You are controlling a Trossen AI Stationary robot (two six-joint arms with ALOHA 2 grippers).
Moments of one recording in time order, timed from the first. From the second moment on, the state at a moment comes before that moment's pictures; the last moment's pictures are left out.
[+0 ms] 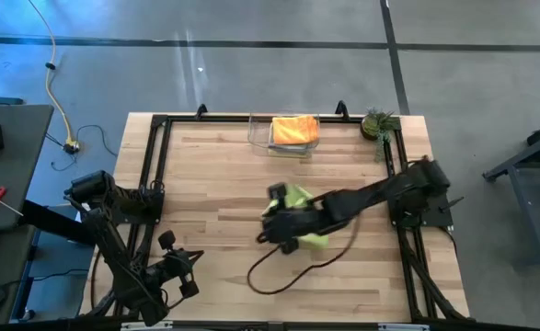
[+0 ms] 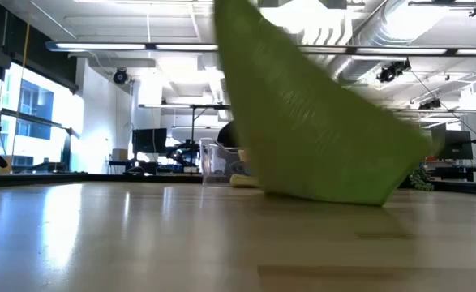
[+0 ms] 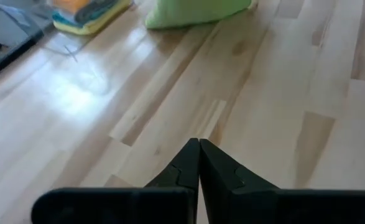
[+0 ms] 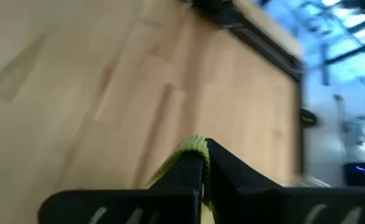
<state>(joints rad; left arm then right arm) -1.01 1.75 1.15 -1.24 -0.97 -1.67 0.35 1.81 1.72 -0.74 0.49 -0.28</state>
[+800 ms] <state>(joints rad) -0.97 1.75 1.11 -1.13 -0.95 -1.57 0.33 2.02 1.81 -0.77 0.07 -0.20</state>
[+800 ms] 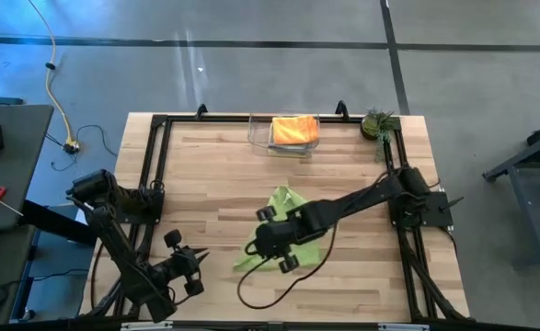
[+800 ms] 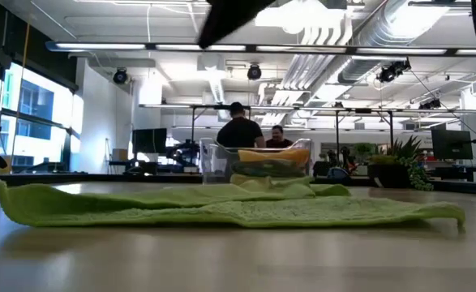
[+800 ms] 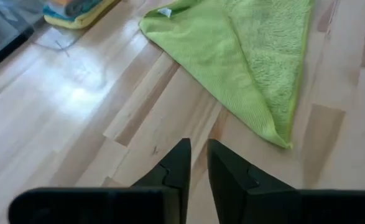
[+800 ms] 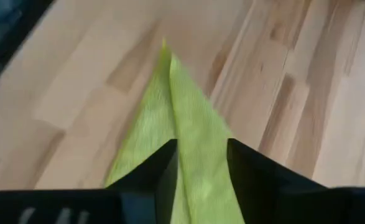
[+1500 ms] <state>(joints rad) -0.51 1.75 0.95 -0.02 -0.47 -0.41 0.39 1.49 0.66 0.06 0.26 0.29</state>
